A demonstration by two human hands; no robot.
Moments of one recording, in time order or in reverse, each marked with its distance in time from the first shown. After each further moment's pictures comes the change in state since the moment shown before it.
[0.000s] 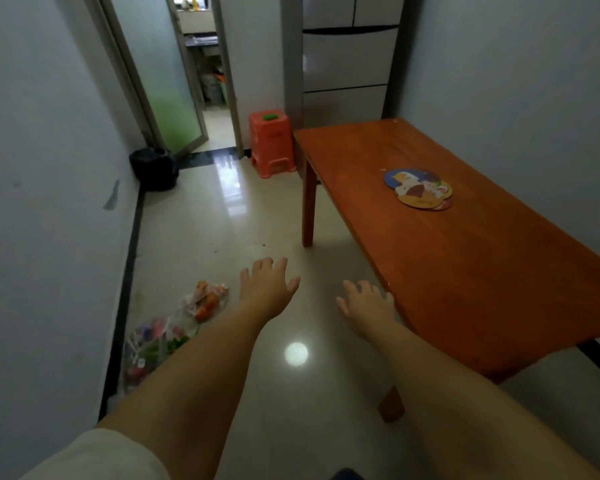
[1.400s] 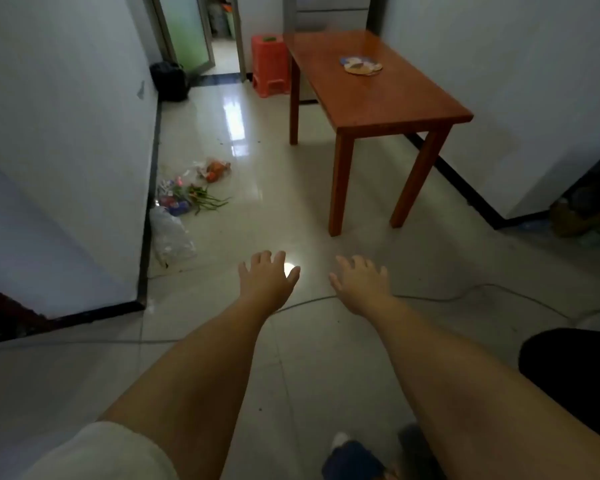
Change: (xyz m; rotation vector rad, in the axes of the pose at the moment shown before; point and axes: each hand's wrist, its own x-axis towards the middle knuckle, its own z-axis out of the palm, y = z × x) left_hand -0.835 0.180 0.134 -0.068 -0.036 -0.125; right_hand -0.783 0.202 0.185 -0.059 -0.021 -0.078
